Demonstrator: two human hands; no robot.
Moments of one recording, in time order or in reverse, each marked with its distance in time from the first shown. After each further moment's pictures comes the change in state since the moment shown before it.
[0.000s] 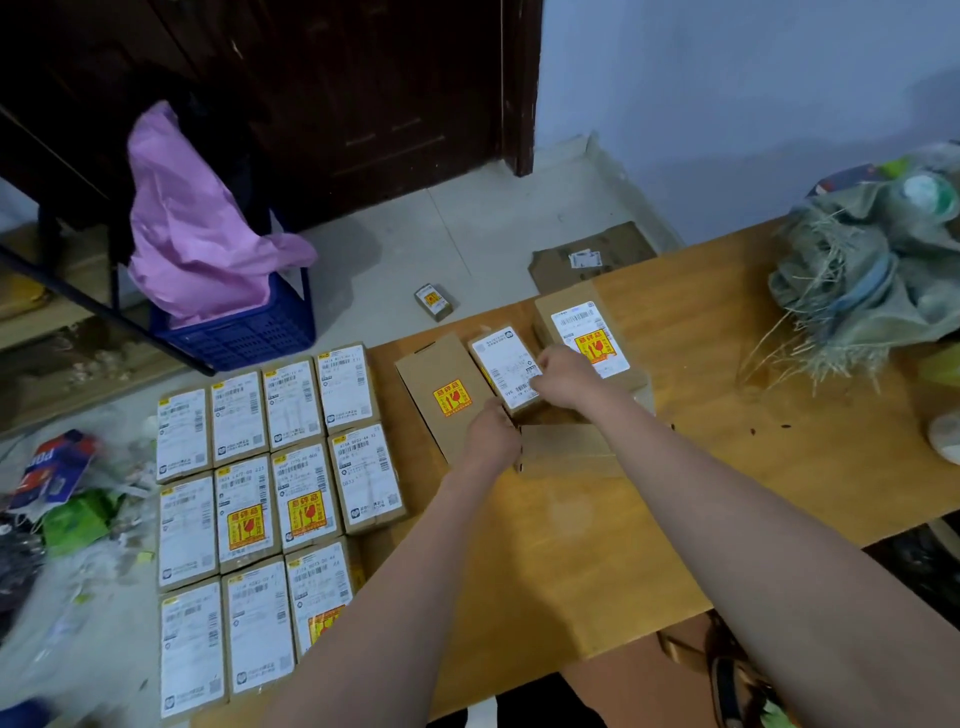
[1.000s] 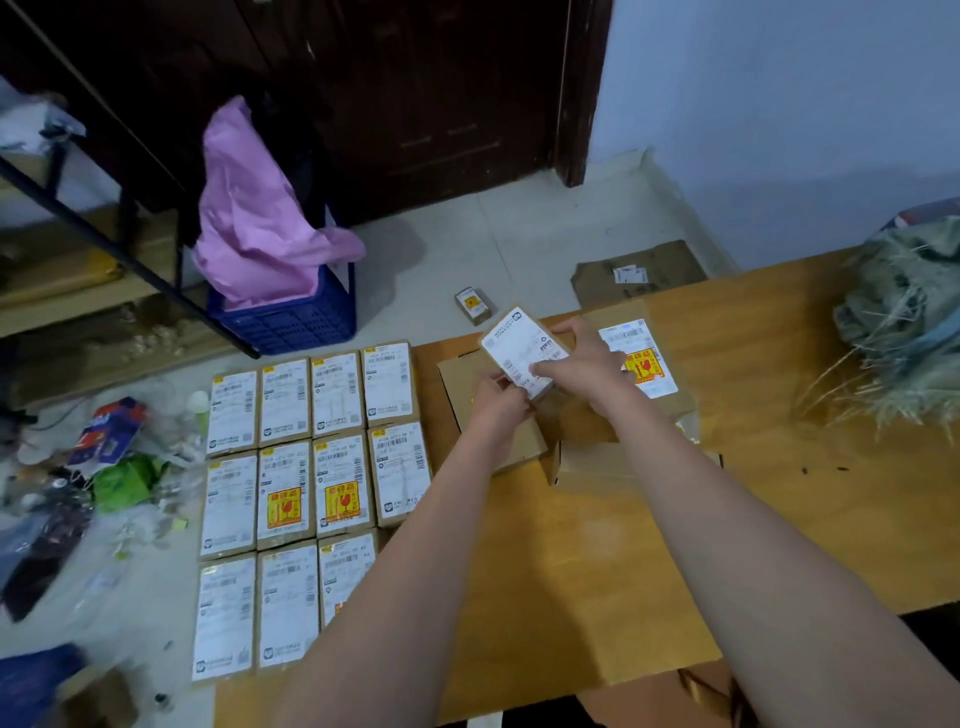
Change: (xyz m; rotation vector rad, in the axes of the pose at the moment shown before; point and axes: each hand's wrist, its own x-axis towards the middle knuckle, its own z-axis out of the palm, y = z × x) left_hand 0.021 0.011 -0.043 -0.788 0.066 -0.061; right_hand 0.007 -0.038 0.002 0.349 0.098 -0.015
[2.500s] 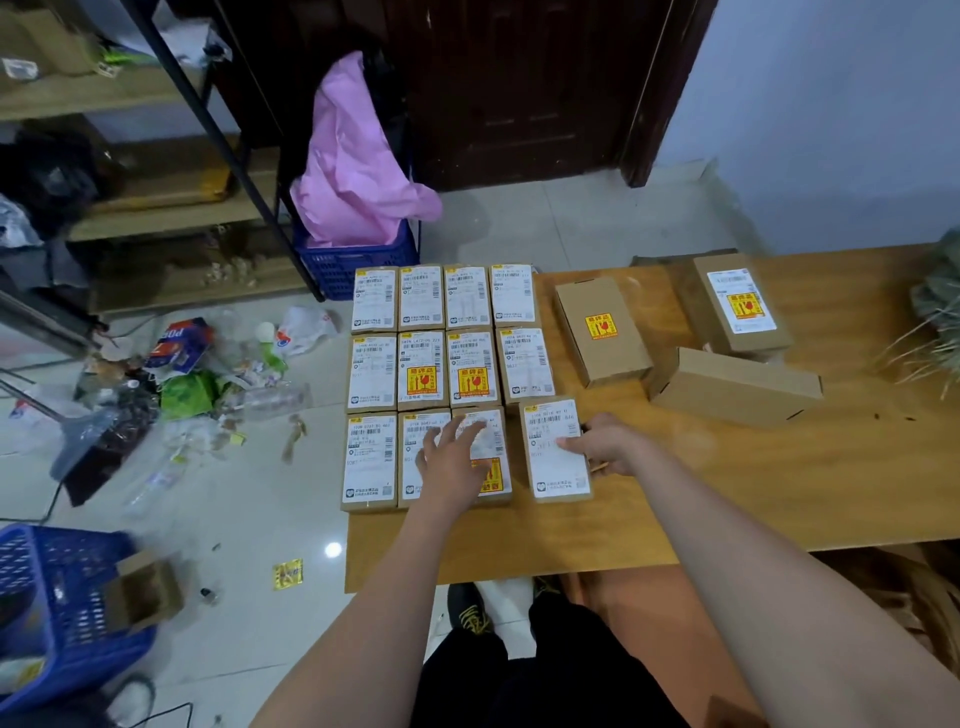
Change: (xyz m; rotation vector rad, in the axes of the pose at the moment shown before) left_hand -0.141 -0.161 -0.277 1.128 0.187 0.240; right_hand -0.171 0.058 0.188 -0.069 -0.418 0.308
